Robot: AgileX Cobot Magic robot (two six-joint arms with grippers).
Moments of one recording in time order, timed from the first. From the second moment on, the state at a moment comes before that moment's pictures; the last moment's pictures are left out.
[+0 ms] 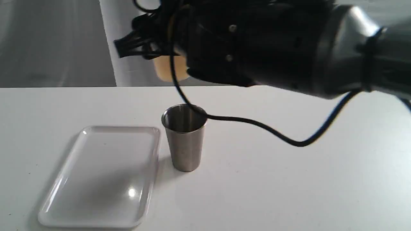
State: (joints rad) left arm -0.40 0.01 0.00 0.06 0.00 -0.07; right arm 0.72 1.91 -1.66 -1.23 0.52 1.15
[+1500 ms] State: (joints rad) left arm -0.40 0.01 0.00 0.18 0.06 -0.07; right arm 0.75 2.36 -1.83 -0.56 -0.03 0.47
